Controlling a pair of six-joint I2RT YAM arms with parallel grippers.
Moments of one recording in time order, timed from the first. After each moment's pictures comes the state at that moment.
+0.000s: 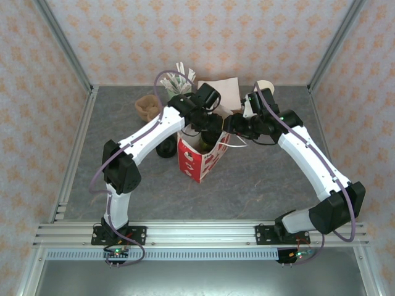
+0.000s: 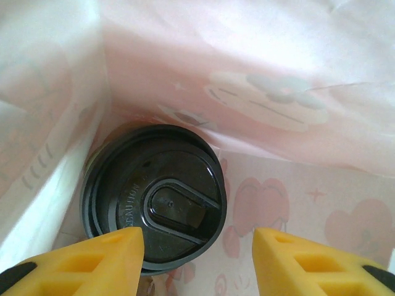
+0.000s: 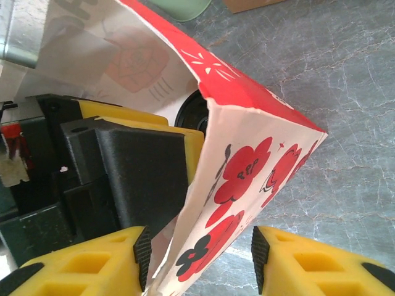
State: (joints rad) left arm -0.66 1.99 1.99 -1.02 0.07 -0.59; right arm 0.42 1.39 1.41 -0.90 -0.31 0.58
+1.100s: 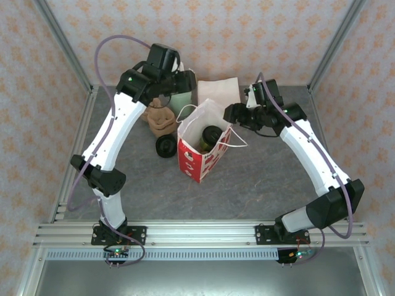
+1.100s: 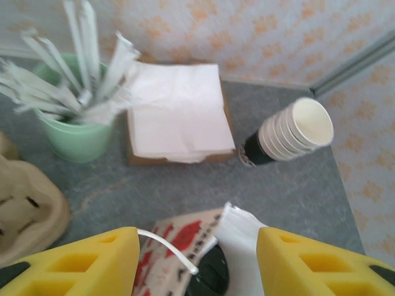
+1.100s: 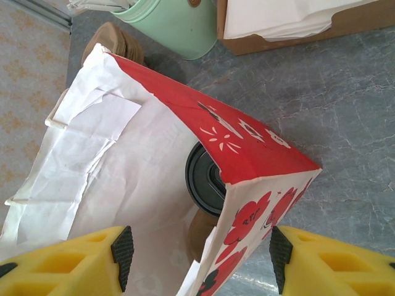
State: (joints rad) left arm -0.45 1.86 2.32 -1.12 -0.03 -0.56; right arm 0.38 1.44 1.52 -0.90 -0.30 0.56
